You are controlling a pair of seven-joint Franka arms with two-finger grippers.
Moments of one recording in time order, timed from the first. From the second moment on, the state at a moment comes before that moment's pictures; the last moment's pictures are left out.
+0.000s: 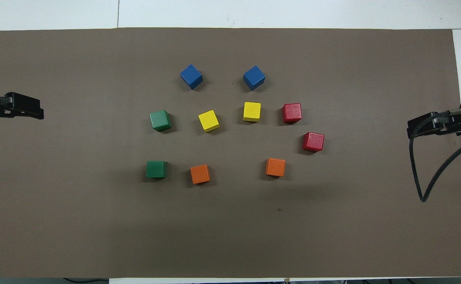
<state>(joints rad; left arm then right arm) 0.00 0.00 -0.06 -1.63 0.00 1.64 -0.03 0.02 -0.05 0.07 -1.68 0.00 1.61 0.11</state>
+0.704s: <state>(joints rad) -0.19 -0.16 -0.08 -2.10 -0.02 1.89 -0.14 0.13 0.00 0.08 -2.06 0.01 2.10 0.27</state>
